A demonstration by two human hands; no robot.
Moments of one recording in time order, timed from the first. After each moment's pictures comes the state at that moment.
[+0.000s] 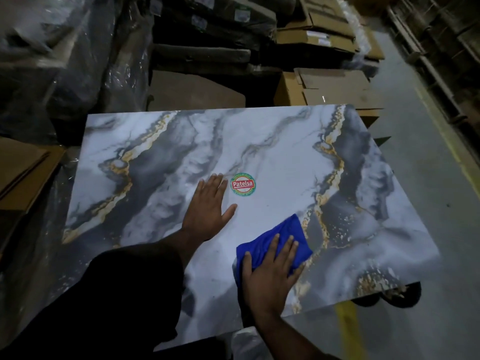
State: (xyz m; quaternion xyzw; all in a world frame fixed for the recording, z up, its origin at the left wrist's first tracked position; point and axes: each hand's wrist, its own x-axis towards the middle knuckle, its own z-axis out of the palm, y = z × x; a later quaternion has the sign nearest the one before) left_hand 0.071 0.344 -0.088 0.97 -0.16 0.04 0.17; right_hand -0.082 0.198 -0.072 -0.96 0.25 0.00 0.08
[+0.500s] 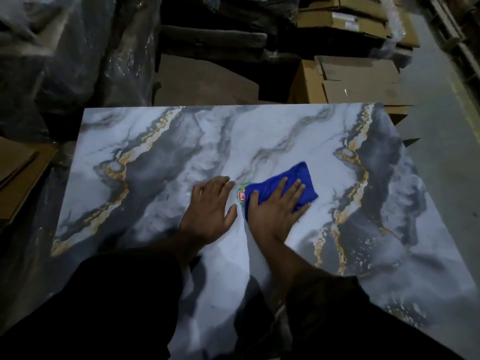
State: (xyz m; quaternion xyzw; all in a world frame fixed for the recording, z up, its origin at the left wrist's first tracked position) left_hand 0.106 0.350 -0.092 0.97 -0.16 0.13 0.15; right_hand 0.110 0.192 -0.080 -0.97 0.23 -0.02 0.11
